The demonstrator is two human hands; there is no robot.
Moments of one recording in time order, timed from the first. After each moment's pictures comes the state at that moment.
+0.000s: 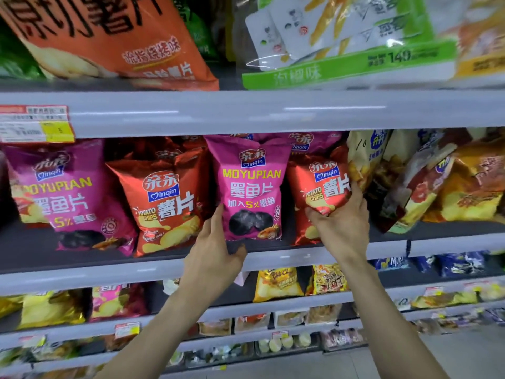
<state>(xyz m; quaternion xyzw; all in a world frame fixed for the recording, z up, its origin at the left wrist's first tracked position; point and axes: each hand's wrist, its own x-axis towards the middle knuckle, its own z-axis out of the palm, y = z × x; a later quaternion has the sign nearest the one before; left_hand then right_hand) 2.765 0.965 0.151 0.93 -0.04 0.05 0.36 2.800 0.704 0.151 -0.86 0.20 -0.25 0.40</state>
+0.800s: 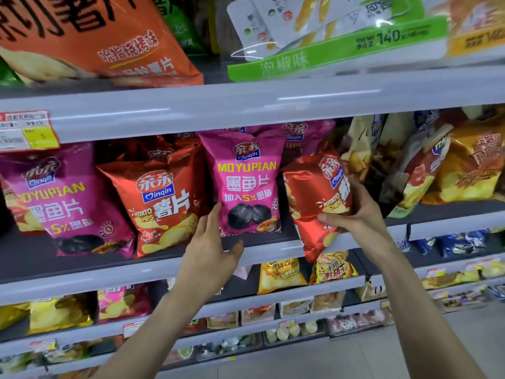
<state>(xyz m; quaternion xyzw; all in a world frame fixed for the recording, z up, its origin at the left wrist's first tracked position) 2.766 0.974 0.154 0.93 -0.07 0.05 0.36 2.769 0.667 0.166 -0.75 0.06 -0.10 0.65</state>
